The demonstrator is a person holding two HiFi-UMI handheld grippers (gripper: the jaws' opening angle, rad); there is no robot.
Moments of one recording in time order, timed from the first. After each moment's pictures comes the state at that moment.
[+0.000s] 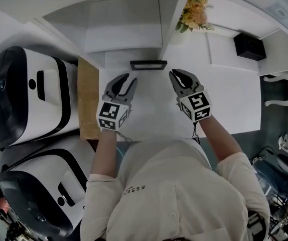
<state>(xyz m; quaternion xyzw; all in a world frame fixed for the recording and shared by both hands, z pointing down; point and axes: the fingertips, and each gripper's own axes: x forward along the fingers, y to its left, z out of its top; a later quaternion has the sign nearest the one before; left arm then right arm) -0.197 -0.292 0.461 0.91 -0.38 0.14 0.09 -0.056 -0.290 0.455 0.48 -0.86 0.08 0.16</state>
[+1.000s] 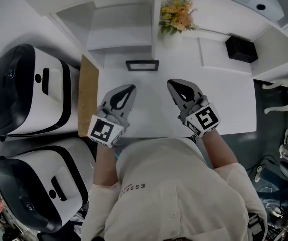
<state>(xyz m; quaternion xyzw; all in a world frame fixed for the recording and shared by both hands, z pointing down) -0.164 -0.195 0.345 0.94 -0.33 0.04 -0.02 -0.060 -0.199 0.344 0.40 -0.92 0.00 0.04</state>
